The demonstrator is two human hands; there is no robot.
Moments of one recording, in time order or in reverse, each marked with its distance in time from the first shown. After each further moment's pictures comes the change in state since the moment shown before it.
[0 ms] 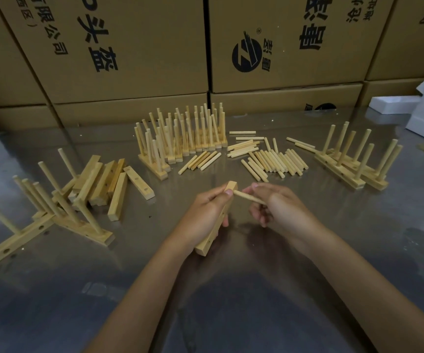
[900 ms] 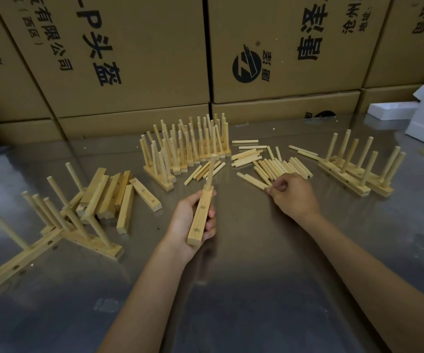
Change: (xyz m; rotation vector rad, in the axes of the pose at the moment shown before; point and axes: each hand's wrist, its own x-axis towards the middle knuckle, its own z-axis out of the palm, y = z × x) left_hand 0.011 -0.005 -0.028 -0.718 0.095 -0.274; right_hand 0.089 0.027 -0.038 -0.761 0.444 -0.233
